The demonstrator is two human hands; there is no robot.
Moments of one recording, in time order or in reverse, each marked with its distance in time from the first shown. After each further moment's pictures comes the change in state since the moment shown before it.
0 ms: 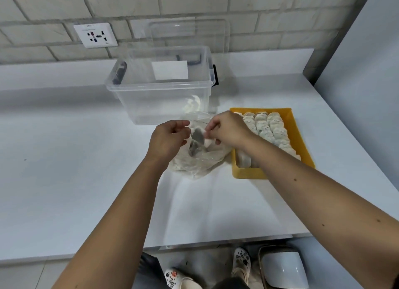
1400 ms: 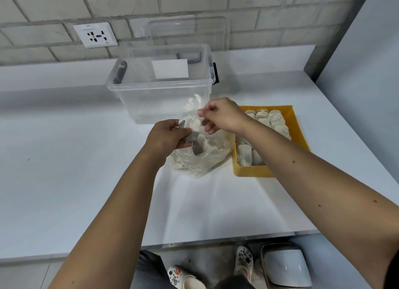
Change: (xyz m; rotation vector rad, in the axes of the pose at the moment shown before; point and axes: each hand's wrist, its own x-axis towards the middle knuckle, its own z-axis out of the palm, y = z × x) left_hand 0.001 0.010 -0.007 -0.052 -0.103 -0.102; right_hand 0.016 -0.018 -0.009 0.284 -0.048 -0.008
